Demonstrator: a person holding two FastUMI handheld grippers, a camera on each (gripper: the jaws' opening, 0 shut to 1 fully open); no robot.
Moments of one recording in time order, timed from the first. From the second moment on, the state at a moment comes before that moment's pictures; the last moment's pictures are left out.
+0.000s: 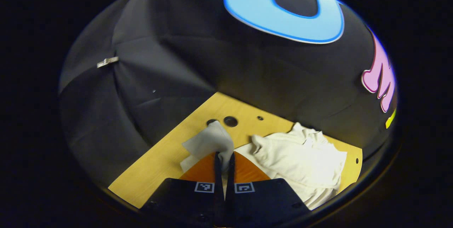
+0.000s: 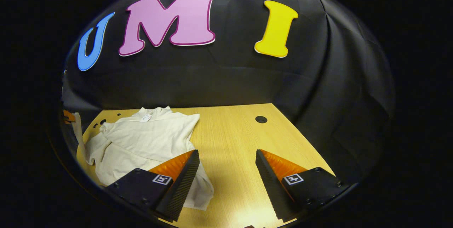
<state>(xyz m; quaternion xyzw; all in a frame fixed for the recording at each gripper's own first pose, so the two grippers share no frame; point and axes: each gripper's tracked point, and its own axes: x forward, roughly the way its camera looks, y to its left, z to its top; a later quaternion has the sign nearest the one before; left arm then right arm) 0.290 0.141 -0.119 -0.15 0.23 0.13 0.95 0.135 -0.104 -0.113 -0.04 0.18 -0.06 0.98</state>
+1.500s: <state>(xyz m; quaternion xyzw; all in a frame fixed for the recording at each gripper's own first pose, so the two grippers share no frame) 0.330 -0.319 -0.128 0.03 0.24 -0.24 0.94 0.103 -0.136 -0.164 0.04 0.22 -0.07 0.97</state>
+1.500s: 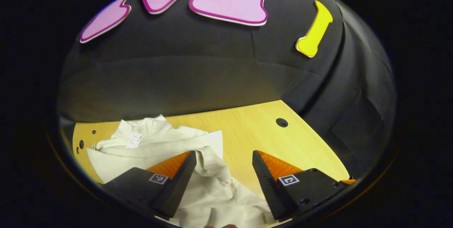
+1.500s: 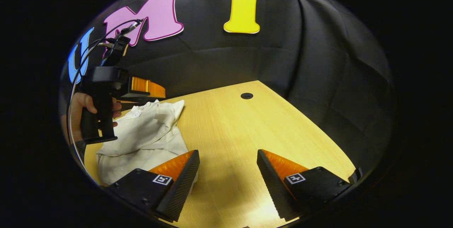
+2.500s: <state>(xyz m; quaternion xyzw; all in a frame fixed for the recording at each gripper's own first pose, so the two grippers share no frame) 0.184 0.000 -0.189 -0.05 0.32 -0.05 0.95 0.098 -0.011 -0.230 0.05 0.30 0.02 0.95</state>
